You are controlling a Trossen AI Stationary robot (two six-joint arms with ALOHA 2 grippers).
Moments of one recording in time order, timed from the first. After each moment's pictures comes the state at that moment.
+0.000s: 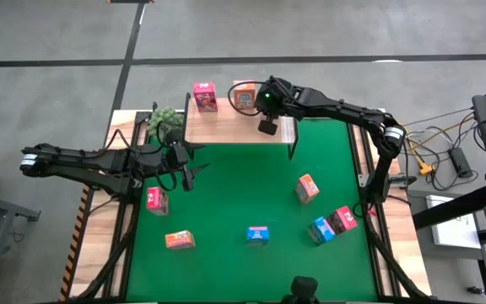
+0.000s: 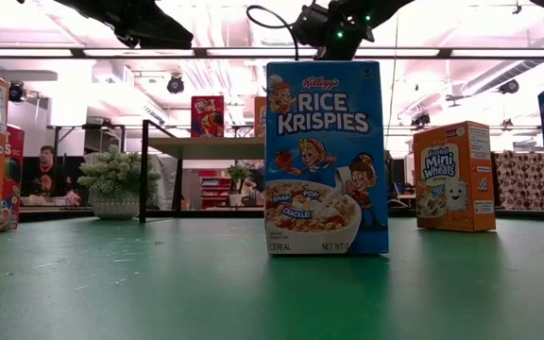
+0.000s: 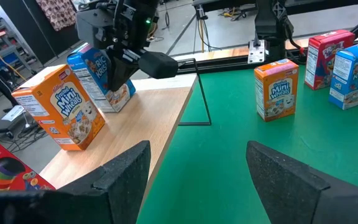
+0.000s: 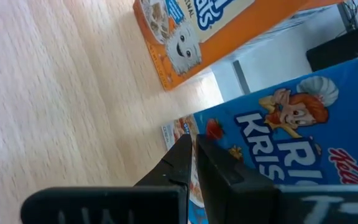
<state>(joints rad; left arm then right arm) -0.05 0.87 0.71 -0.13 -0.43 0.15 -0.49 1.82 1.67 -0.71 0.29 -0.37</state>
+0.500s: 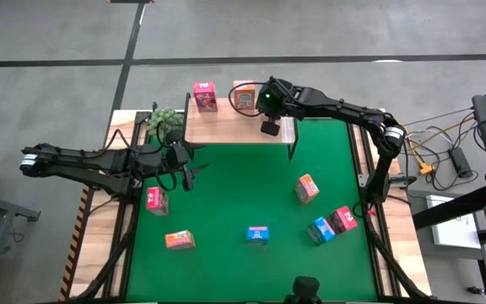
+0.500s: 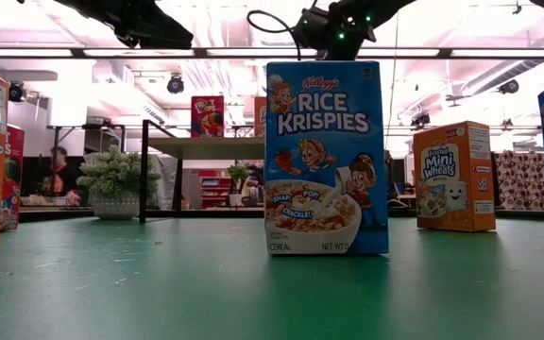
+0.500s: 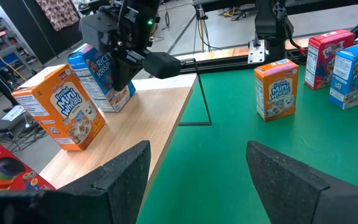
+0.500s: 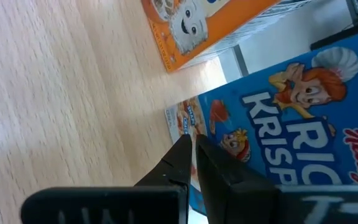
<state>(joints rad) -0.05 0.87 0.71 -0.13 -0.43 0.15 -0.50 1.82 1.67 -0.75 0.29 -0.38</state>
